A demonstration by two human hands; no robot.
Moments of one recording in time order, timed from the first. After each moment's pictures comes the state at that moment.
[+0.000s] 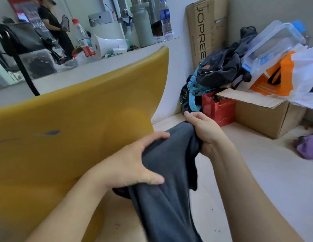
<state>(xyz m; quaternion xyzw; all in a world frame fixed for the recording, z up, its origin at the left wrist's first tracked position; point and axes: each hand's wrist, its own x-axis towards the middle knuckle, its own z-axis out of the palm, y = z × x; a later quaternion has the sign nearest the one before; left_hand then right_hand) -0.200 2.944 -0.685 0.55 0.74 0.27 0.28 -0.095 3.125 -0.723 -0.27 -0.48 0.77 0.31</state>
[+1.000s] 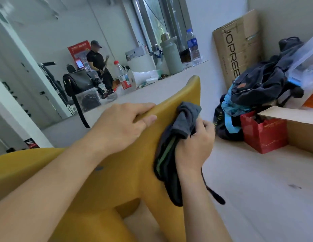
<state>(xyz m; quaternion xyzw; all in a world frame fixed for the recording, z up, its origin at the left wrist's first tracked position) -0.230 2.950 -0.545 0.50 0.85 0.08 -0.17 -0.209 3.068 -0.683 -0.36 -0.54 0.44 0.63</state>
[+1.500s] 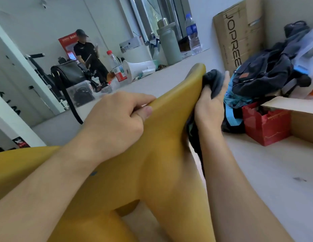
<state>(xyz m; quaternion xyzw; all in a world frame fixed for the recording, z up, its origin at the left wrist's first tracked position) -0.233 2.955 -0.549 0.51 0.82 0.18 -0.18 -0.225 3.141 -0.651 -0.32 -0.50 0.56 0.58</state>
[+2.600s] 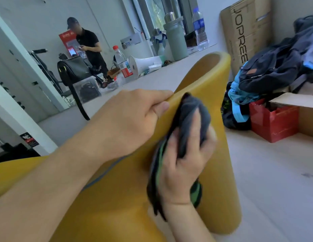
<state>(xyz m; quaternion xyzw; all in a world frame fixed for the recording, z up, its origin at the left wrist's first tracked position) -0.246 2.928 -0.540 0.58 0.79 0.12 -0.15 -0.243 2.987 -0.695 -0.23 -0.49 0.36 0.76</state>
